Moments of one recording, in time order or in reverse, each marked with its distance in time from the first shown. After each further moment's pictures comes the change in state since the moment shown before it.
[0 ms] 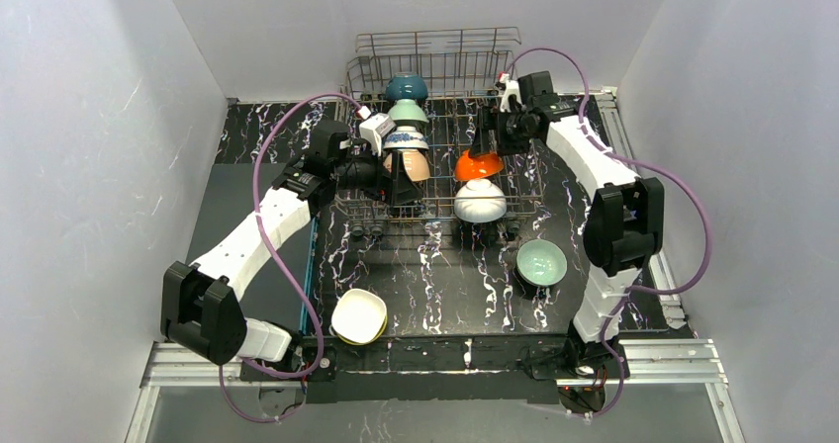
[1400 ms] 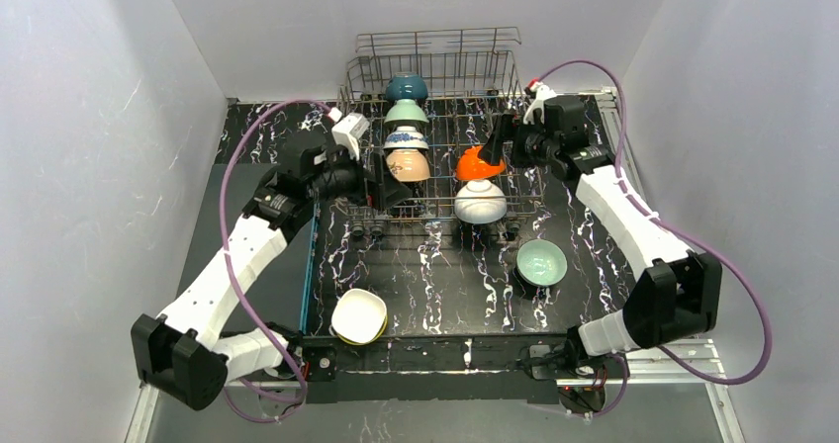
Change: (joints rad) left arm 0.006 -0.196 -0.029 -0.035 -0.106 -0.064; right arm 0.038 -0.435 -0.370 0.275 0.121 0.121
